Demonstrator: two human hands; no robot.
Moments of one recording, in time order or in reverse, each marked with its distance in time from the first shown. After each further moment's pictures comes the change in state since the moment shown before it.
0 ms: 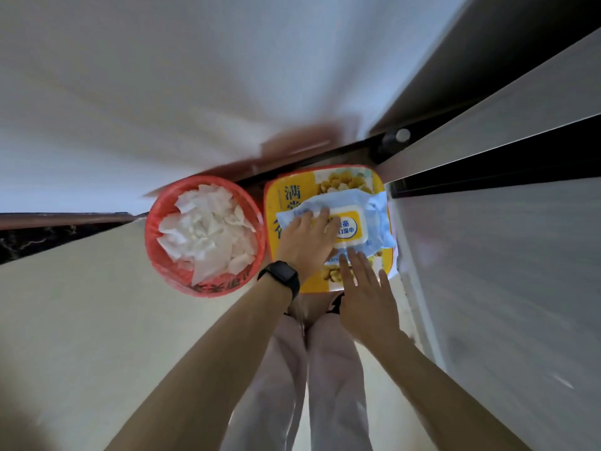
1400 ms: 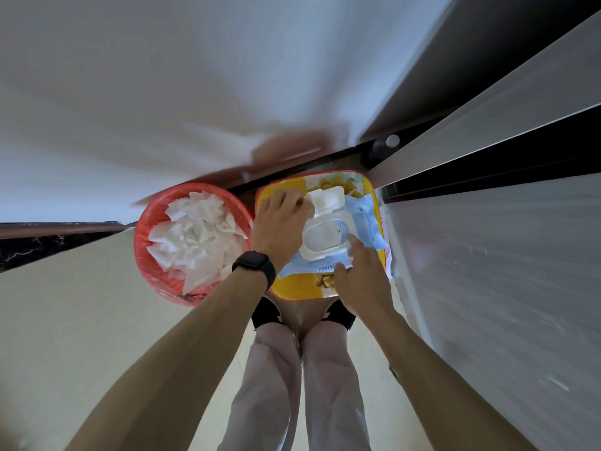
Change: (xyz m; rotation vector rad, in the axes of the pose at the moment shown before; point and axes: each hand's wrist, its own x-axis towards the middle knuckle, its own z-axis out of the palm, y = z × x) left_hand 0.013 -0.032 -0.008 -0.120 0.486 -0.150; right_hand 0.037 -0.003 -0.038 0.596 0.077 0.309
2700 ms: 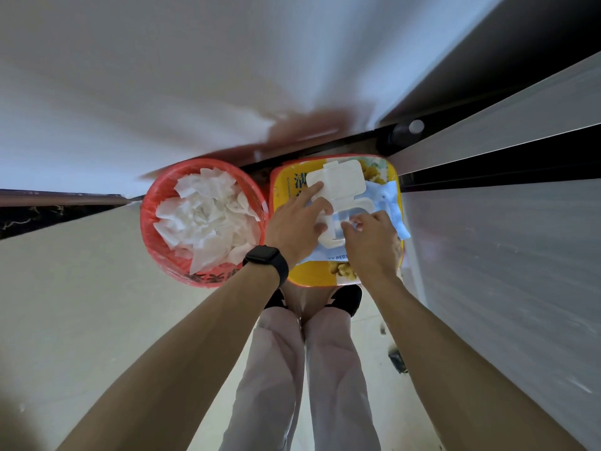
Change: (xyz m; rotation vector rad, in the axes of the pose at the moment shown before) left_hand -0.021 -0.006 -0.002 -0.377 -0.422 -0.207; right_hand 0.038 -0.031 0.014 -0.208 0.172 0.056
